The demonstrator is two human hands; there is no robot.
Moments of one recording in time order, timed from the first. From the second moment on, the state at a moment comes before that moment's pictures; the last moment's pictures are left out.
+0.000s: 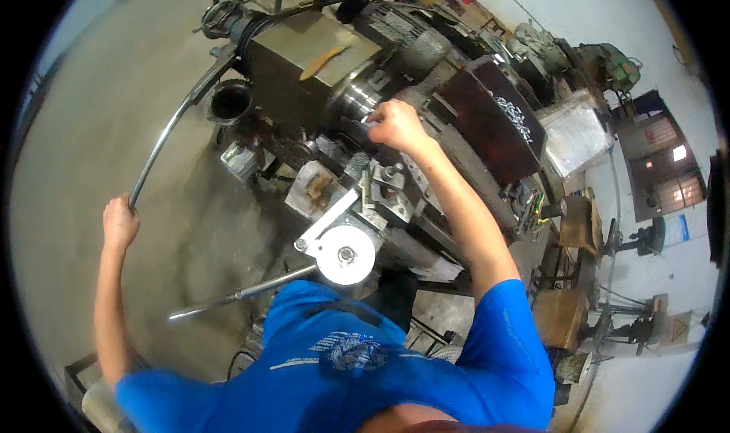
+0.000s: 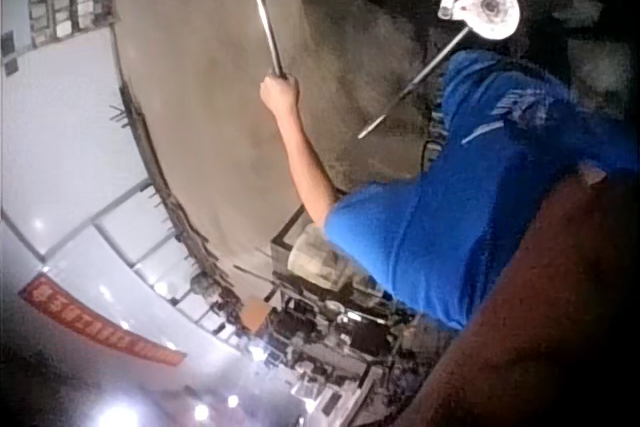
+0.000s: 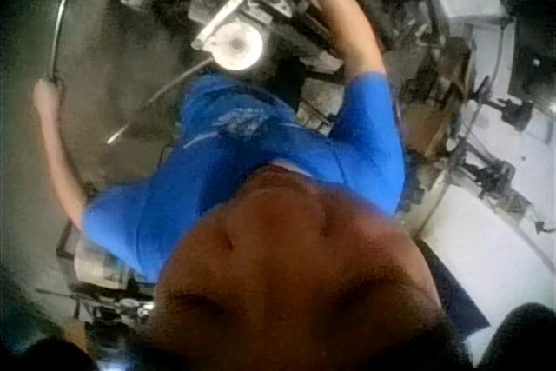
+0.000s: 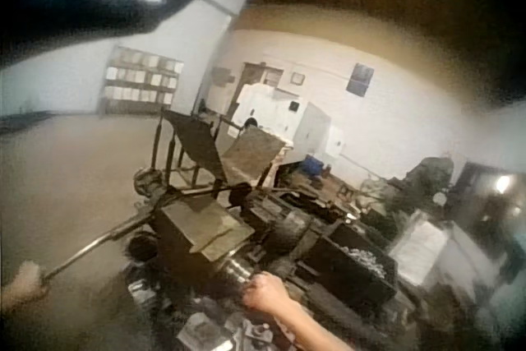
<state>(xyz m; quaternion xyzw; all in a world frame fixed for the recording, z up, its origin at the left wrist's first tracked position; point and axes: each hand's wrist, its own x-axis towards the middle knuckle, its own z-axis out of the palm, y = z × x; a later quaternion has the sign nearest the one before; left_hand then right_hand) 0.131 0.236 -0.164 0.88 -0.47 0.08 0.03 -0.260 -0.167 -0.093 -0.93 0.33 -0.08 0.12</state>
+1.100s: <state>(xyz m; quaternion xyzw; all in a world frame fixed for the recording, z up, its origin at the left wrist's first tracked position) 0.129 -0.011 -0.325 0.81 -0.58 -0.04 -0.09 -0.607 0.066 -0.084 -0.72 0.66 -0.16 0.13</state>
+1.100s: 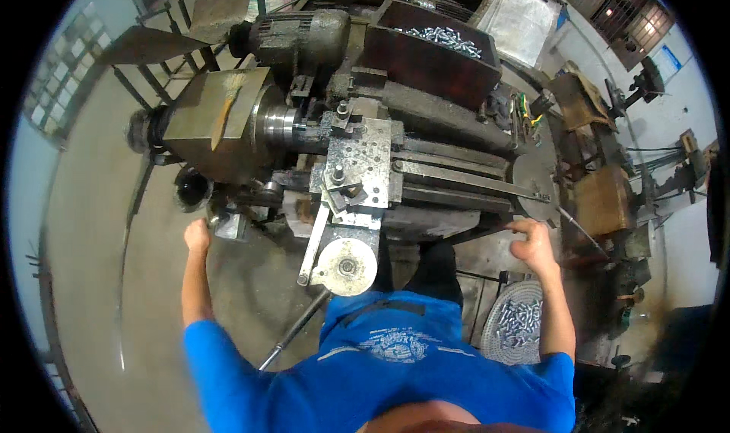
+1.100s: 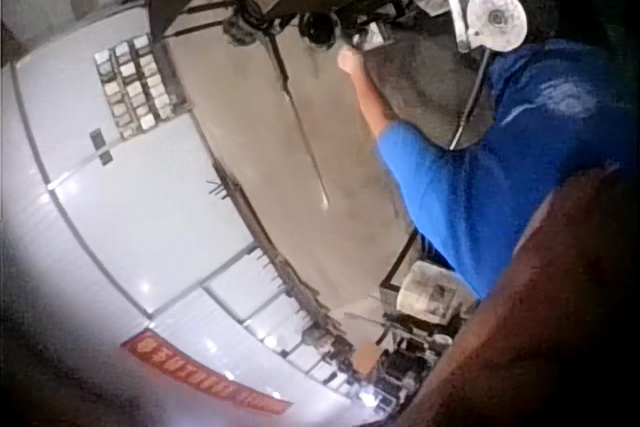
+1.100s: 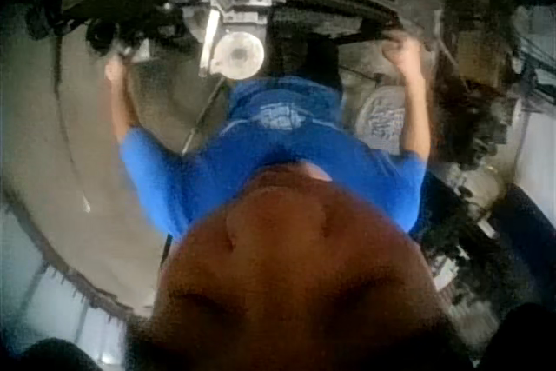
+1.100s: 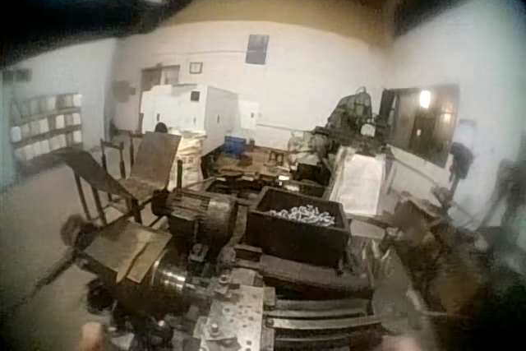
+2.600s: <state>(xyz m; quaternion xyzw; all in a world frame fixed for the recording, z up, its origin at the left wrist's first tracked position) -0.115 0.204 -0.175 0.72 -0.58 -0.37 0.06 -0.776 0.232 -0.227 -0.37 0.92 -0.06 -0.08</state>
